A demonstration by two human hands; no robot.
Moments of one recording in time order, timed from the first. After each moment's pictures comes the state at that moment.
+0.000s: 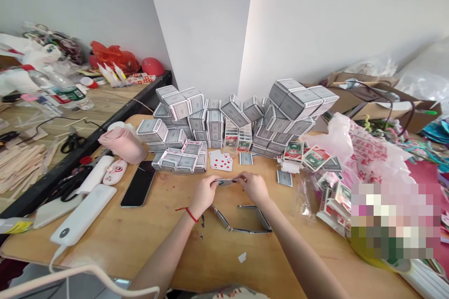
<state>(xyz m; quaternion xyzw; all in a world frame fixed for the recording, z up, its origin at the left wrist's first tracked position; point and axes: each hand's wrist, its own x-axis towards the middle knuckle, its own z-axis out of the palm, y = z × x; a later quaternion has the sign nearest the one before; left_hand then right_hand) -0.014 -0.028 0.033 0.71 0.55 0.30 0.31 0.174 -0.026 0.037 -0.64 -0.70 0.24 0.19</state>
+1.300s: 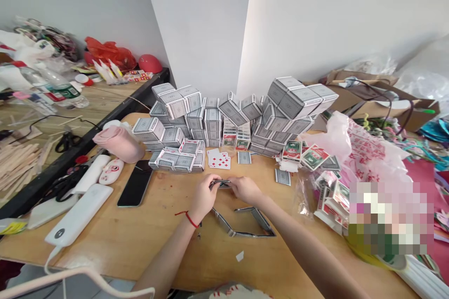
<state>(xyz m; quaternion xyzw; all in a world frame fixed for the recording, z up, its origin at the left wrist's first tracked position) -0.005 -0.041 0.035 0.69 0.54 0.36 0.32 0.166 -0.023 0.043 -0.51 -0.81 0.26 0.08</state>
